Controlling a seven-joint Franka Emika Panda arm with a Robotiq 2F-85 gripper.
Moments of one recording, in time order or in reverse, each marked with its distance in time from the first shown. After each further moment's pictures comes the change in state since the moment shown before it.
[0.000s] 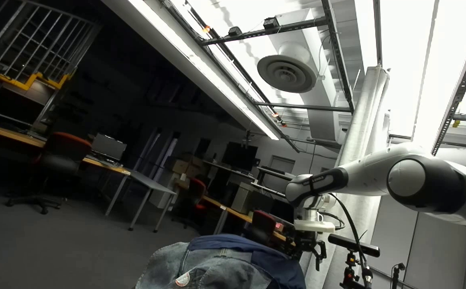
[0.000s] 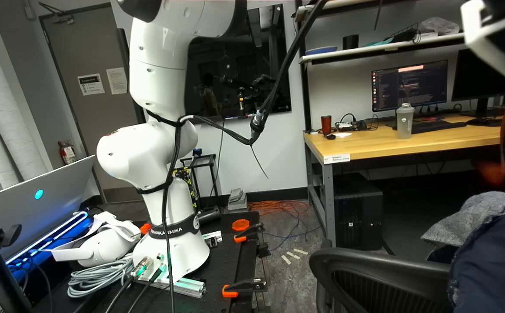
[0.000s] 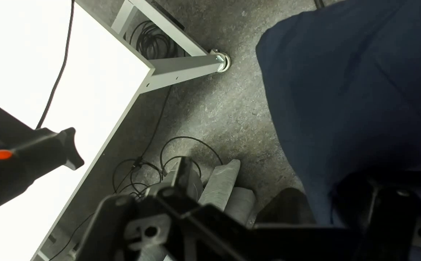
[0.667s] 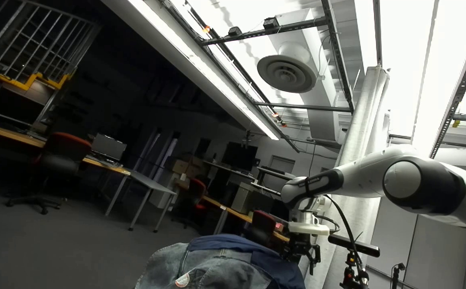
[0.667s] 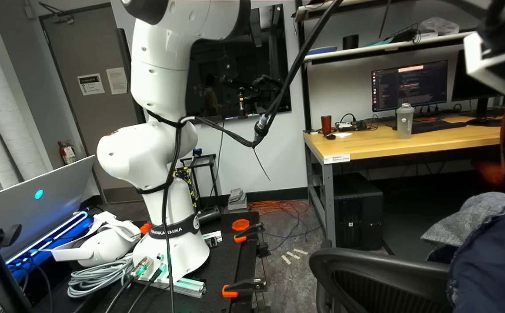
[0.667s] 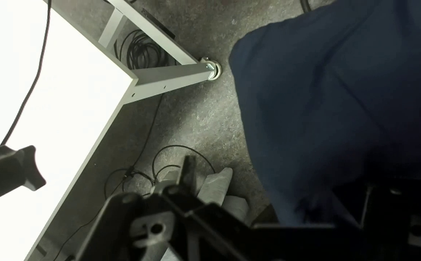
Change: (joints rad) arm 0.010 0.024 0.010 -0.001 0.032 0.000 0.024
